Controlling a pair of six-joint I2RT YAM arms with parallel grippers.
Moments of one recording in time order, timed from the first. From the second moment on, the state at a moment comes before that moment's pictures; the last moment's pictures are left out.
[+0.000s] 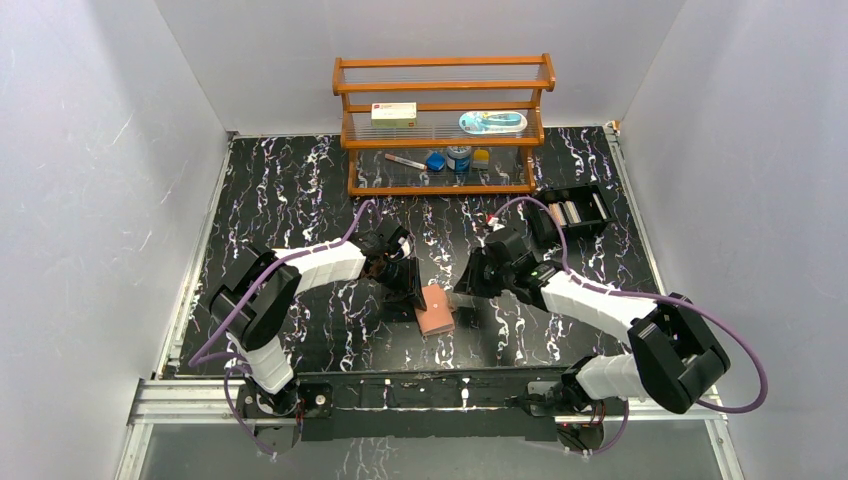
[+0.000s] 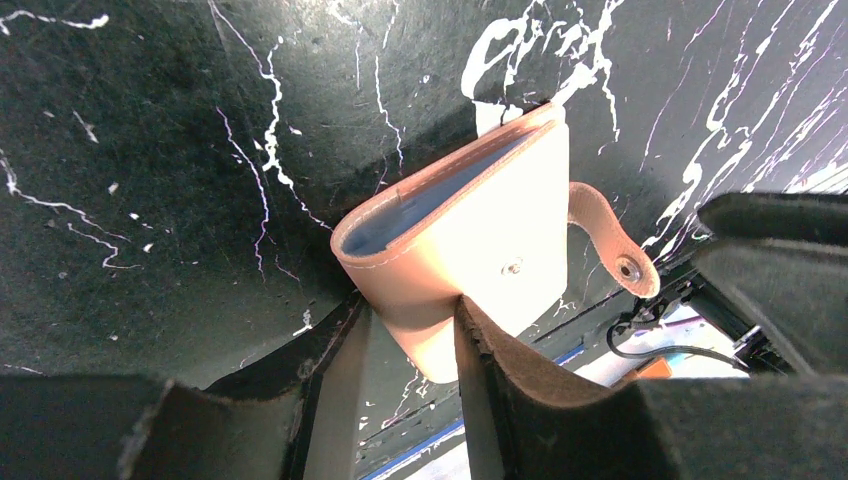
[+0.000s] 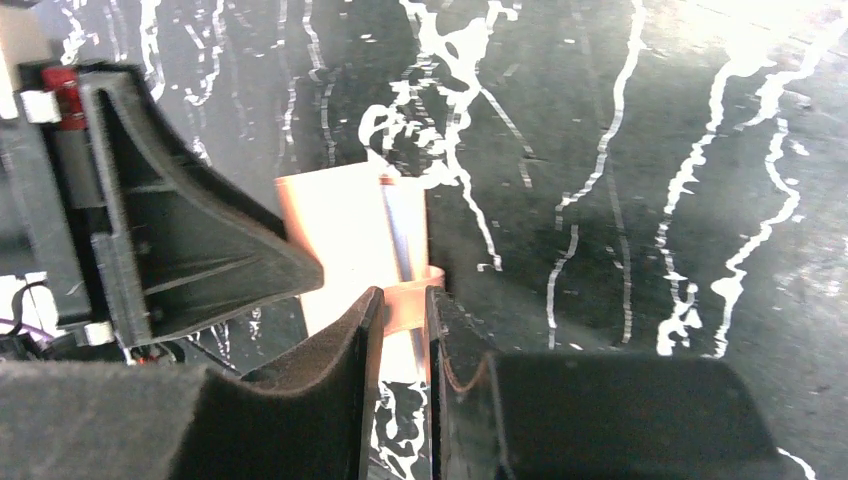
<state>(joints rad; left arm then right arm) -0.70 1.73 0.95 -0.42 0.38 -0.77 0.69 1.30 0.64 -0.13 -0.16 0.76</state>
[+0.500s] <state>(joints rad) -0.70 1.73 0.95 -0.42 0.38 -0.76 0.63 1.34 0.56 -0.06 -0.27 0.78</state>
